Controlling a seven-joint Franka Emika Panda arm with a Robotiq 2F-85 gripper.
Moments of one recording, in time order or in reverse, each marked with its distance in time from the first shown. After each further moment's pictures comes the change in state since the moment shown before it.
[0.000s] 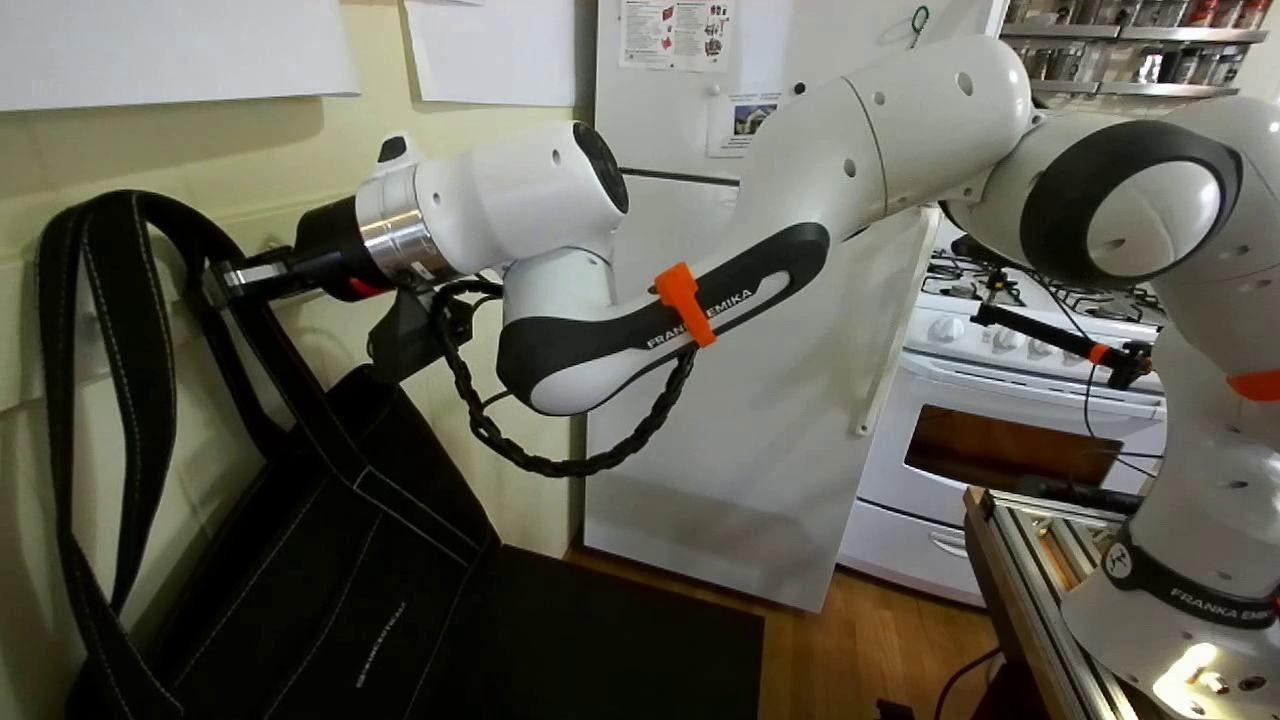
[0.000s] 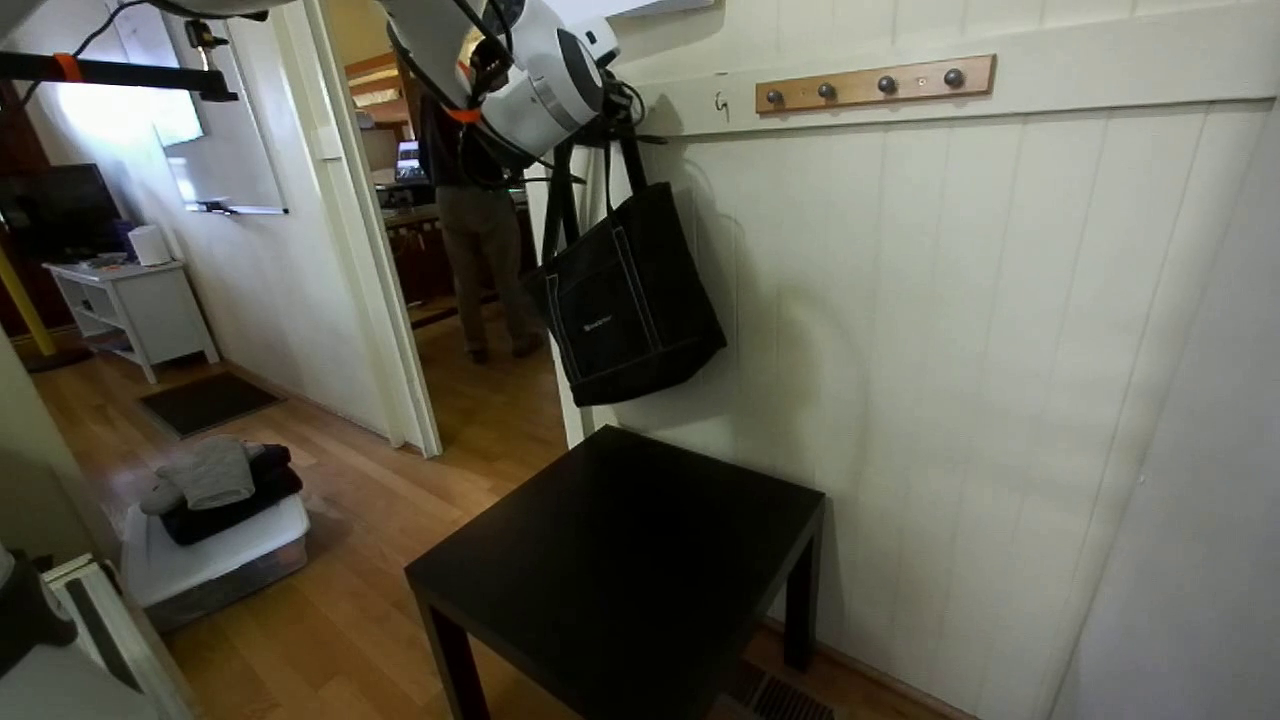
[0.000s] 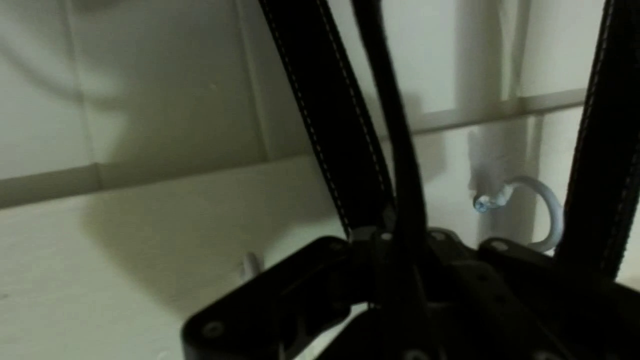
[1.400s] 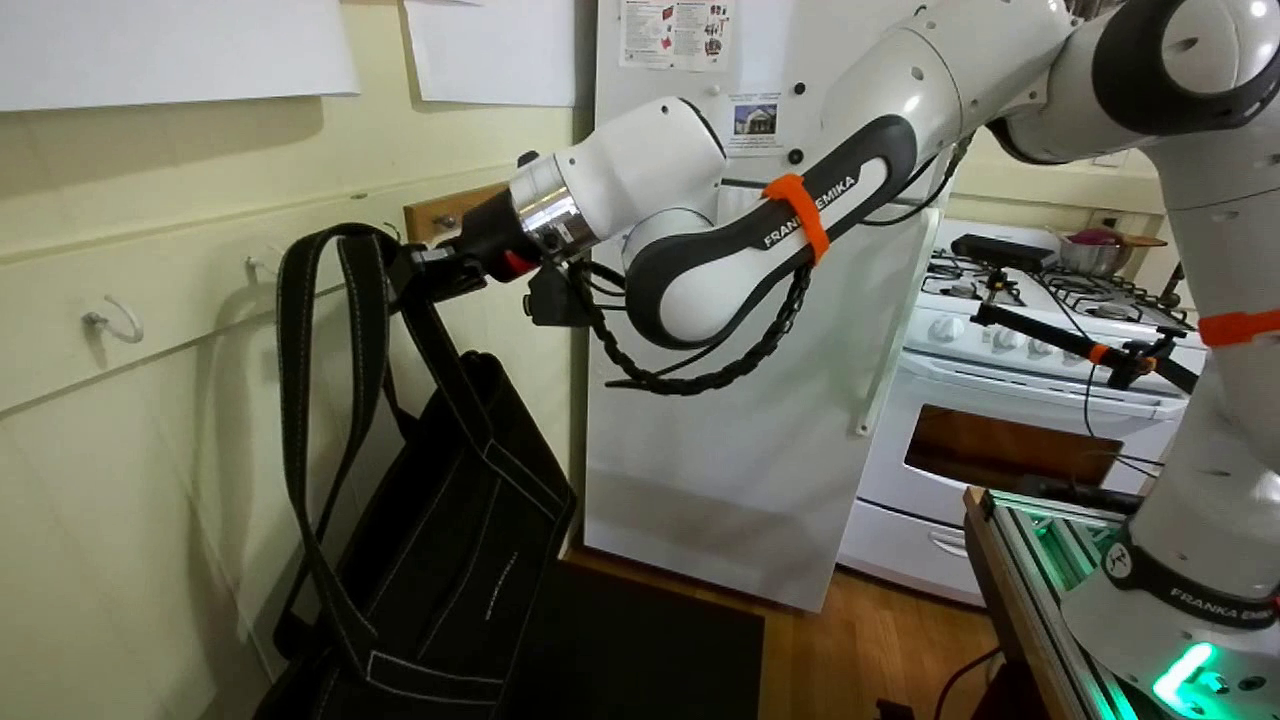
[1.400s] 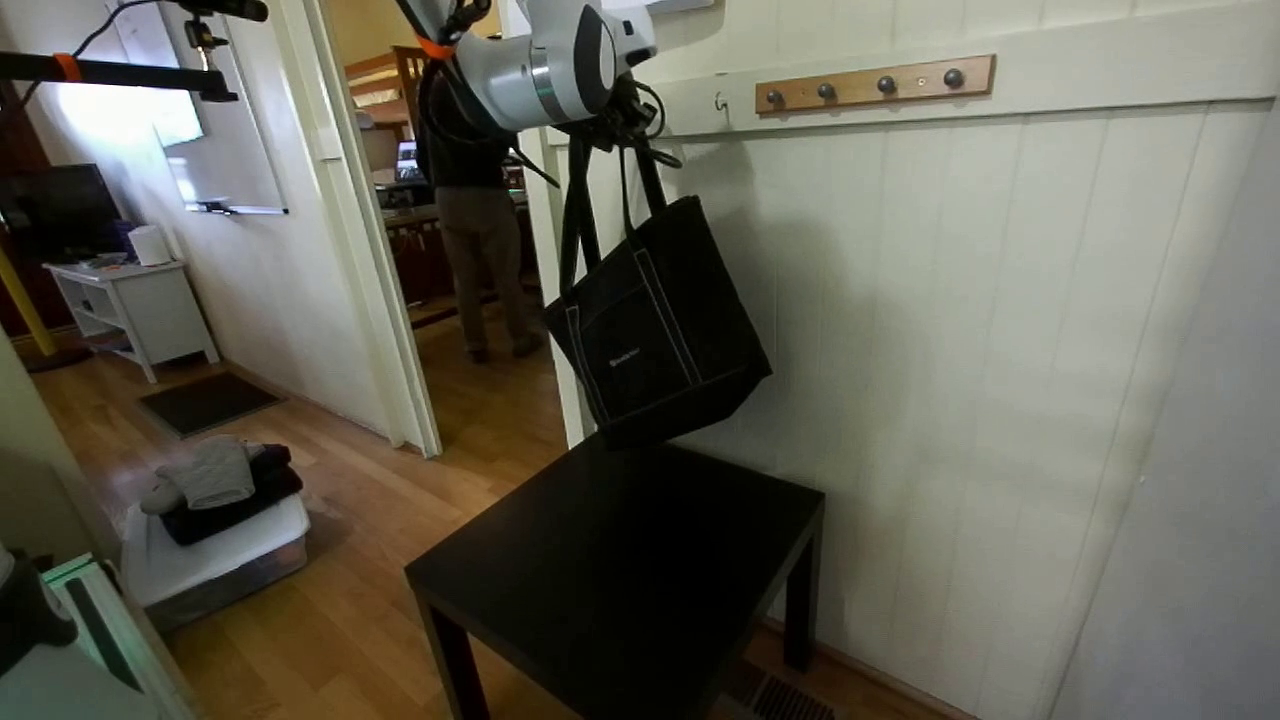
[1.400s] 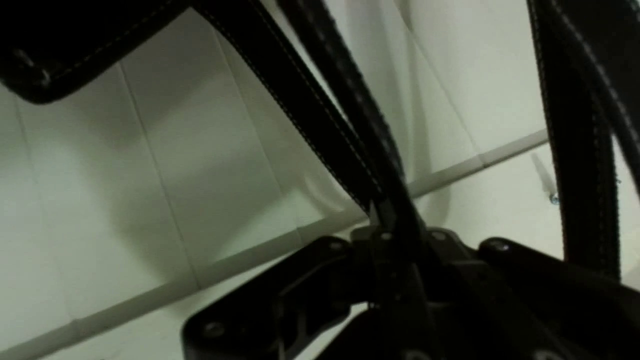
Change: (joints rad) arm -0.576 -0.262 0.574 -0.525 0.090 -0.016 -0.171
